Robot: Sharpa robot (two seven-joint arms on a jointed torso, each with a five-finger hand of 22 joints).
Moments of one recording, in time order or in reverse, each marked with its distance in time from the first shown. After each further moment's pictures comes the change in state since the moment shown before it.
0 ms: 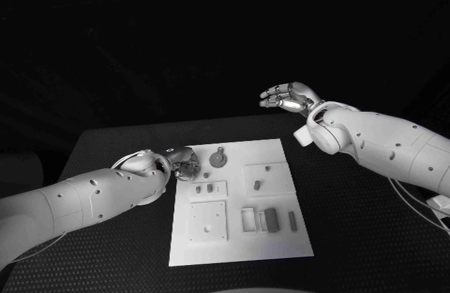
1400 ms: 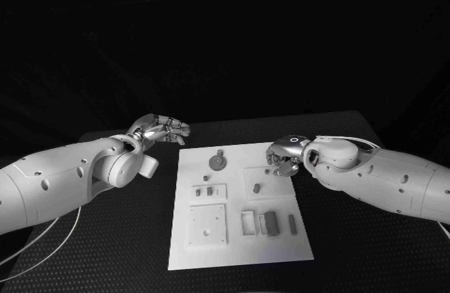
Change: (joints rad) left arm 0.096 -0.188 0.070 0.166 1.070 -0.003 0.288; left_hand -0.148 0.003 -0.102 0.005 0.000 -0.009 0.016 0.033 0.004 -0.099 0.045 -0.005 -0.016 -0.148 0.084 -0.194 -0.083 0.000 -0.195 0.083 -0.029 -0.159; right arm -0.077 -0.092 -0.085 0.215 -1.128 0.145 -0.258; right_hand 0.059 -0.053 0.029 -0.055 0.000 0.177 -0.012 0.074 0.014 0.295 -0.110 0.037 0.010 0.421 -0.195 0.159 0.172 0.165 0.483 -0.023 0.044 -0.067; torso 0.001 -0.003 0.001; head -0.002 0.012
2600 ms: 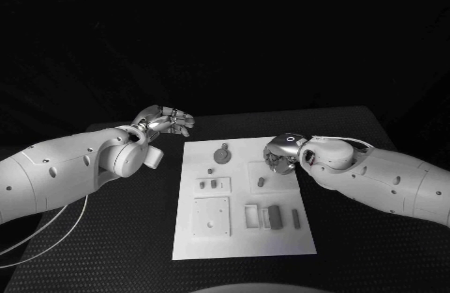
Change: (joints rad) left arm 0.000 -0.002 0.000 -0.006 0.019 0.000 0.004; left_hand -0.003 0.003 -0.010 -0.001 0.000 -0.010 0.004 0.000 -0.001 -0.007 0.000 0.000 -0.001 0.007 0.000 -0.004 0.000 0.000 0.000 0.000 0.000 -0.013; right arm -0.017 0.060 -0.012 -0.039 -0.048 -0.030 0.005; right_hand 0.032 0.079 0.068 -0.004 -0.001 0.110 -0.046 0.031 0.009 0.107 -0.033 -0.036 0.016 0.070 -0.027 -0.020 0.077 0.031 0.068 0.004 -0.010 0.017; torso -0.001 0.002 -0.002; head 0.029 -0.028
